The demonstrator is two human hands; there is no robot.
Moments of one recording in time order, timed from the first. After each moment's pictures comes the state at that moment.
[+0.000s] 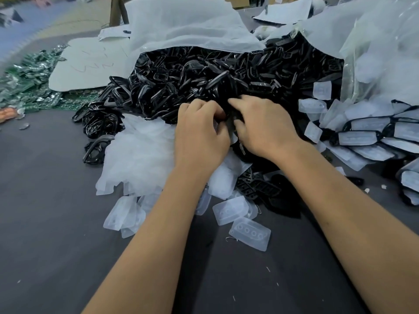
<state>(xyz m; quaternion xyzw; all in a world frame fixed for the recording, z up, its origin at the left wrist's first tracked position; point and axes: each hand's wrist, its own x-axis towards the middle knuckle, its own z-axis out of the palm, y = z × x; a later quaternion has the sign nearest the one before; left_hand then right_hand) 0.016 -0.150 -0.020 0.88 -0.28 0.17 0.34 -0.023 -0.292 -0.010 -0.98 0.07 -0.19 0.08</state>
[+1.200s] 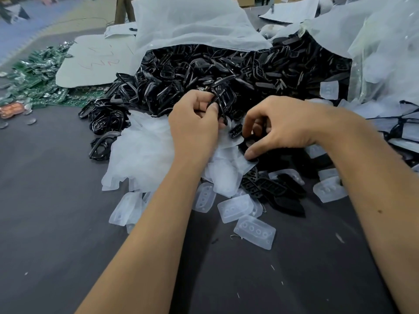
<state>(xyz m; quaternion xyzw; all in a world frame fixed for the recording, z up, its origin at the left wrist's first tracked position) 0.024 -0.147 -0.011 0.76 -0.14 0.09 0.63 -0.037 -0.326 0.027 -0.97 0.01 0.10 0.22</state>
